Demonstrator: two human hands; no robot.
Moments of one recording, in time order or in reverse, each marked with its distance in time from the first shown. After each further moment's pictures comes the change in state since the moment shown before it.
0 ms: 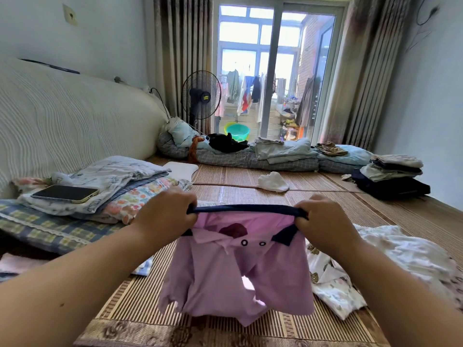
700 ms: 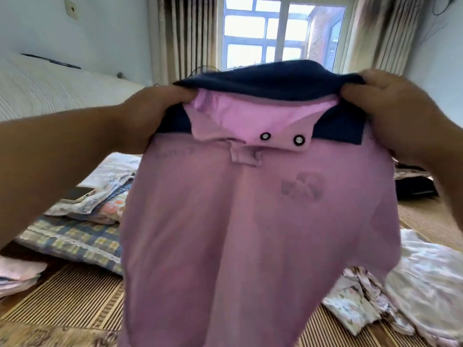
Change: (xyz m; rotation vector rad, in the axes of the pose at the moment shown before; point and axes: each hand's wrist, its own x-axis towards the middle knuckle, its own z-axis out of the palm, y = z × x) left_hand 0.068 0.037 -0.122 -1.245 -0.116 -0.263; right_hand 0.071 -0.023 -0.132 0.591 0.204 -0.093
